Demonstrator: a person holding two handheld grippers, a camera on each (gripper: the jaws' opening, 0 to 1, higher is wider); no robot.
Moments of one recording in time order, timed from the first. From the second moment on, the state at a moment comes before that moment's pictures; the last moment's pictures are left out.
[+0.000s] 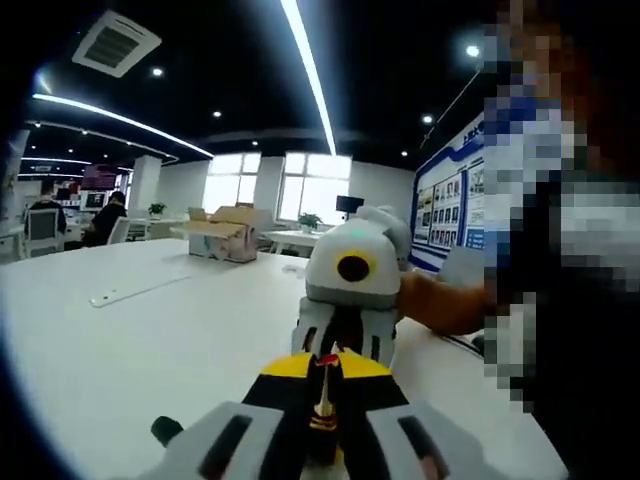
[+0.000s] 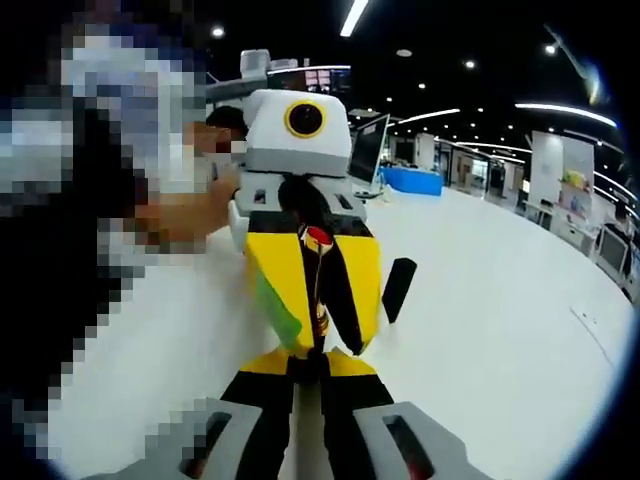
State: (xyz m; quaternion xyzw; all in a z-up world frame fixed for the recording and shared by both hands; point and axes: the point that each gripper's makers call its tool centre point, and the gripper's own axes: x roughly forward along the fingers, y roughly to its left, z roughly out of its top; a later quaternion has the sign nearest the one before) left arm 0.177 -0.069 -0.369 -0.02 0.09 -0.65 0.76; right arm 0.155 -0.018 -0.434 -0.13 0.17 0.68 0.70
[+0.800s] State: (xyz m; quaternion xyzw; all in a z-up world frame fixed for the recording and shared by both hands) left arm 0.211 -0.025 -0.283 -0.30 -0.03 -0.59 0.75; right arm 0.175 -0.026 -0.338 0.09 0.06 0.67 0.73
